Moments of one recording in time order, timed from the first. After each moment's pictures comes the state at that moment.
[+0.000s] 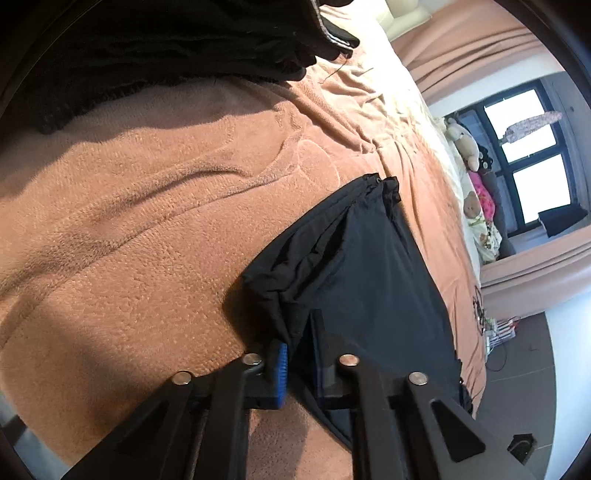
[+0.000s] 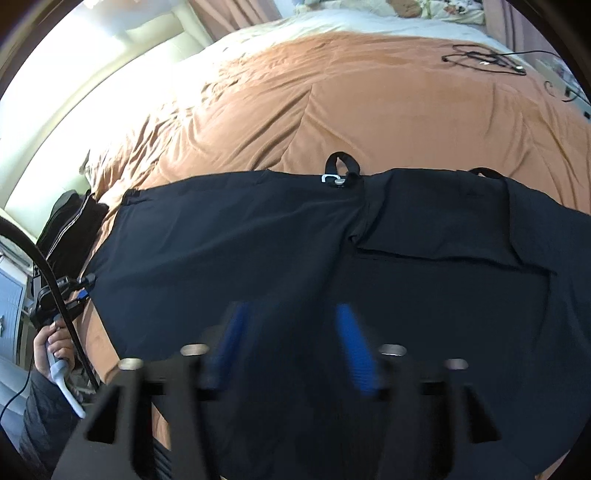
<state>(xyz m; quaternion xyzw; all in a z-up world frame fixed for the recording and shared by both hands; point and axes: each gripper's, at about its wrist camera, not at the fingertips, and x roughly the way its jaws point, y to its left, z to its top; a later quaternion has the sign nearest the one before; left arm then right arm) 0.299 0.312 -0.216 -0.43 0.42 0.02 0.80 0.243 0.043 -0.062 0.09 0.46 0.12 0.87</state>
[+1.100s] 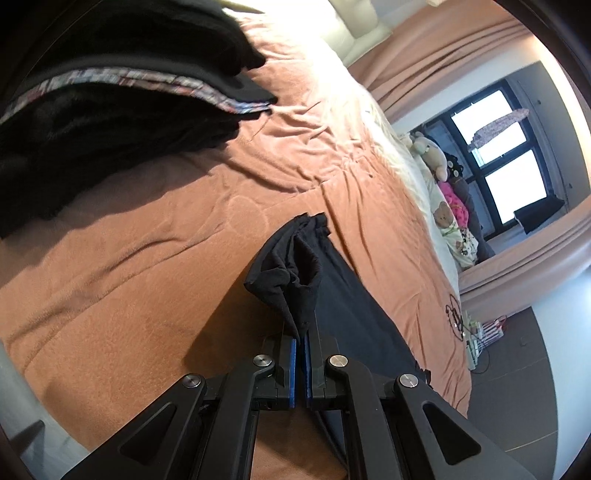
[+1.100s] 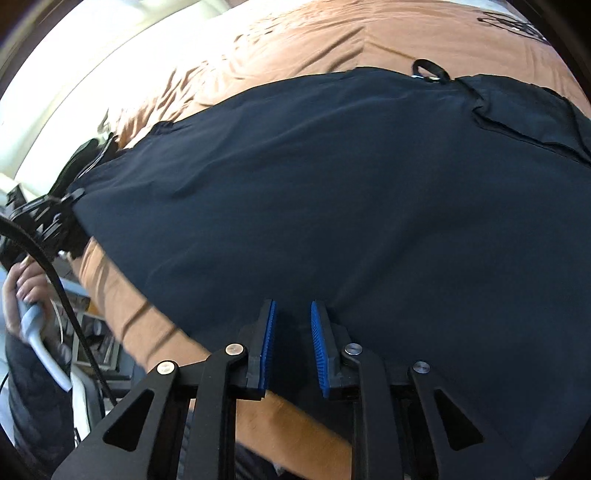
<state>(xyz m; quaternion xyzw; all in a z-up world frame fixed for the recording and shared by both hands) 0.300 0.307 -0.150 -0.42 0.37 0.00 0.83 0.208 0.132 -0.125 0.09 0.52 0.17 0.83</state>
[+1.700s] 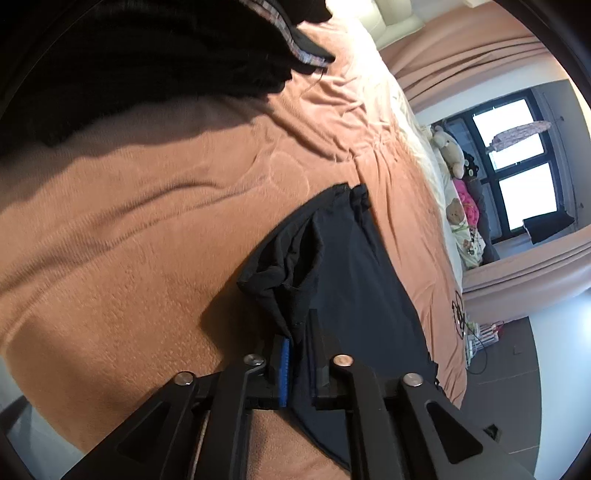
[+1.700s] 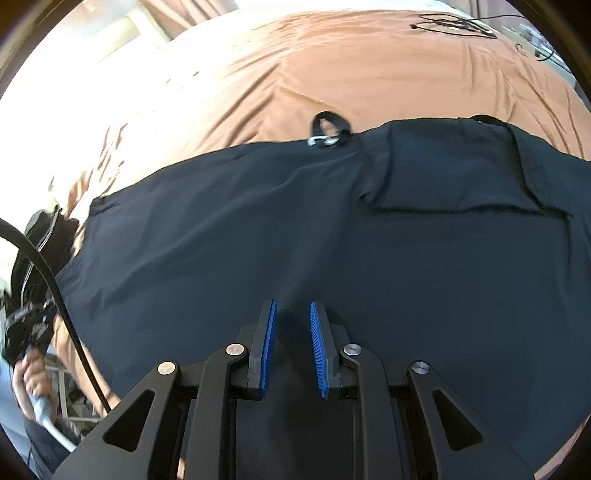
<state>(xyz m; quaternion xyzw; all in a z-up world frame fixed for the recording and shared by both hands) 0.295 0.310 -0.199 -0.46 0.41 -0.01 0.79 0.290 0.077 -0.104 0.12 0.50 0.05 0.86</state>
